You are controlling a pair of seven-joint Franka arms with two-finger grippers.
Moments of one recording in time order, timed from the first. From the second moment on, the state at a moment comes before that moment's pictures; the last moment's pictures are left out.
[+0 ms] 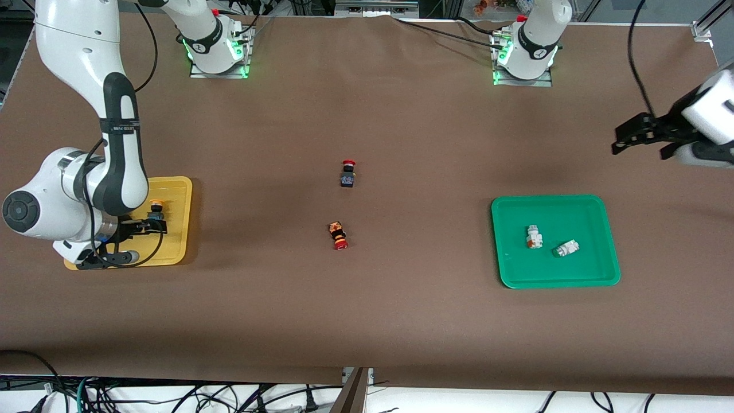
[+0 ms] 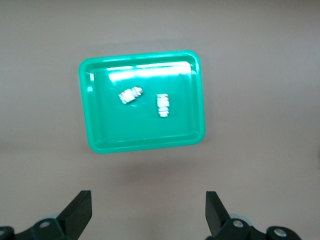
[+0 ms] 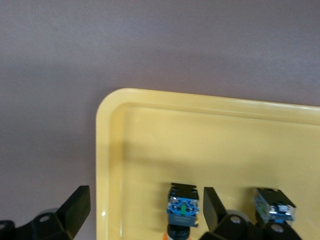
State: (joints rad) left arm 0.04 -0.01 -0.01 -1.63 -0.06 1.62 0.03; right arm 0.39 0.66 -0.55 -1.65 0.38 2.06 -0.44
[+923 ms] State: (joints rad) left arm 0.02 -0.01 0.00 -1.63 -0.05 1.61 -0.06; right arm 0.19 0.22 -0.11 -1.64 0.05 1.70 -0.09
